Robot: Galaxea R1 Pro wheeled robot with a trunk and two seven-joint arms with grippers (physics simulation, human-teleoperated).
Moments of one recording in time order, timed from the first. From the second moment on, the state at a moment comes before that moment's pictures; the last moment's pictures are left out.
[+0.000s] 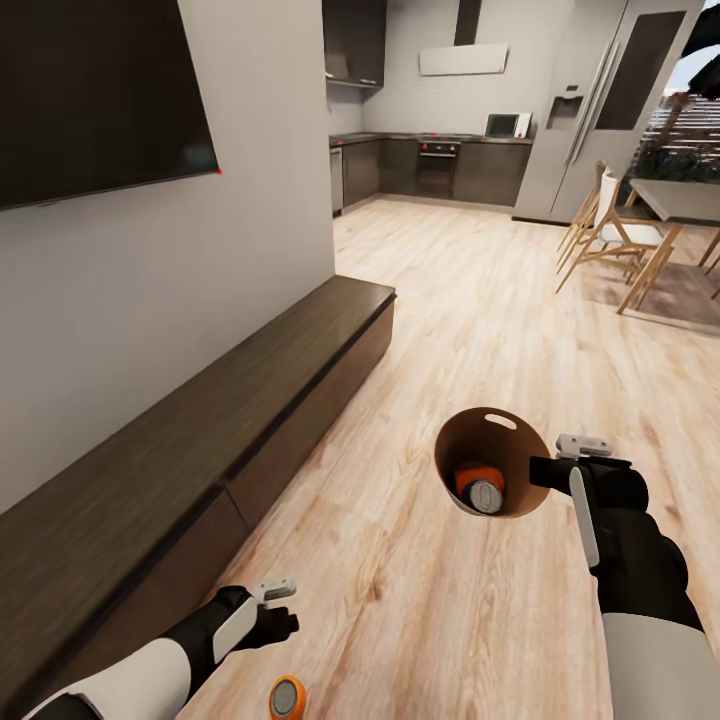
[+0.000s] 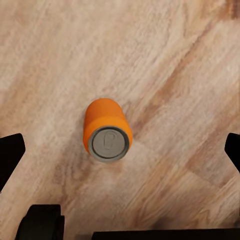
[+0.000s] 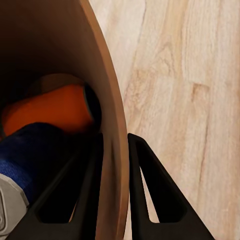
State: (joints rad) left arm -0.68 0.01 -0.59 -0.29 0.81 0.49 0.13; right arm -0.63 -0.07 -0.24 -1.41 0.09 1.05 0.01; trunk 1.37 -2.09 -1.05
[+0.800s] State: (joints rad) left arm -0.68 0.01 -0.59 -0.29 0.81 0.48 0.14; right arm -0.63 -0.07 -0.24 -1.41 0.09 1.05 0.01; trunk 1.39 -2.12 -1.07
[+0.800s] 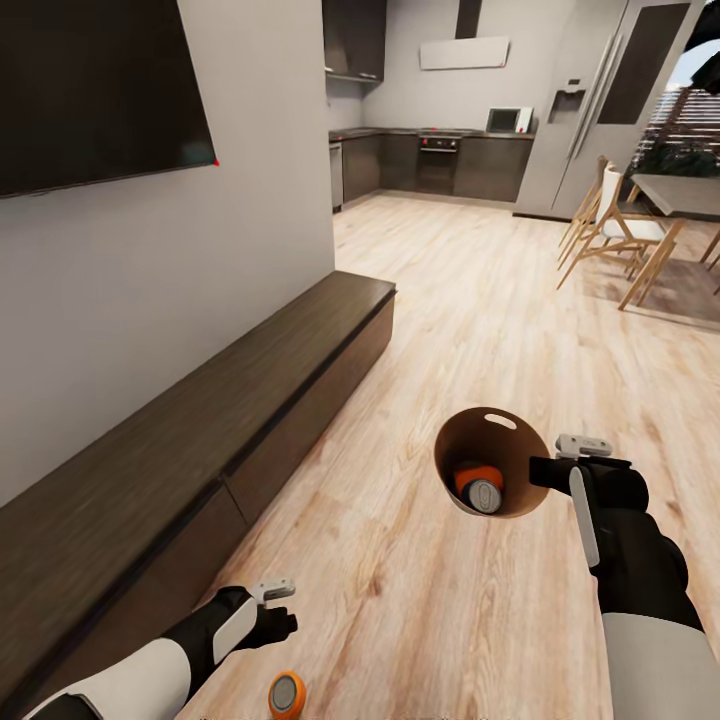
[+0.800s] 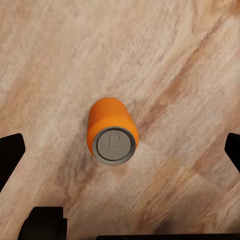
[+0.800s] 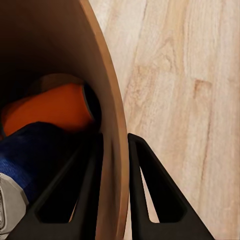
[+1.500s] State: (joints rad) left arm -0.68 0.01 -0.60 -0.29 0.81 0.47 0.14; right arm -0.63 -0.07 -0.24 -1.41 0.09 1.05 0.01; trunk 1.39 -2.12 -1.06
